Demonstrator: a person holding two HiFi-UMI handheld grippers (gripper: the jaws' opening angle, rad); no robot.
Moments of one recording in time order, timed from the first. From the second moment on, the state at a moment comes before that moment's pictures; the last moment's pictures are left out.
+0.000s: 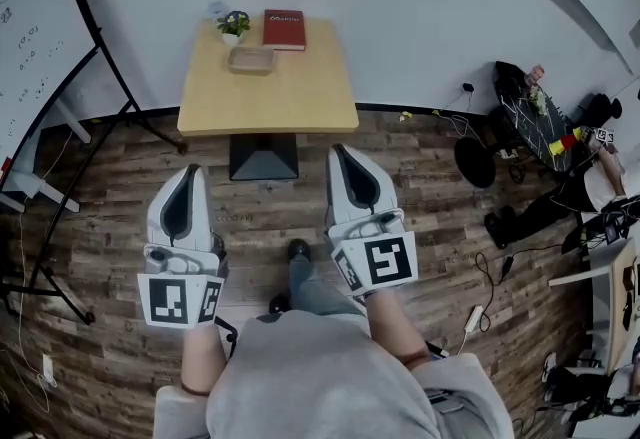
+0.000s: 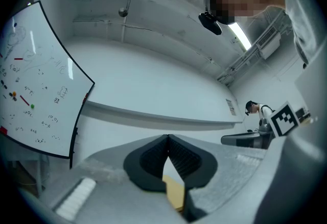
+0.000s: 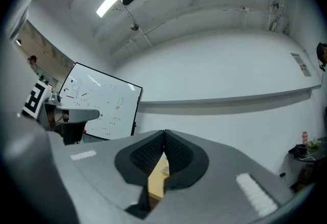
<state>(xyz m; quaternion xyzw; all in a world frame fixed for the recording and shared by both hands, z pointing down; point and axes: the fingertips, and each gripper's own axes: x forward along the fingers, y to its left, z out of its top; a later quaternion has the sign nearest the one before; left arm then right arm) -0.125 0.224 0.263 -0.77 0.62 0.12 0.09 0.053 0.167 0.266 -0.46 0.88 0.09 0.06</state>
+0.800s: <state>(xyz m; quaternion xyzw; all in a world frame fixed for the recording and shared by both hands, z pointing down) -0.131 0.074 0.253 -0.76 0.63 0.11 0.10 0.047 0.008 0.259 -0.45 0.89 0.09 0.07</state>
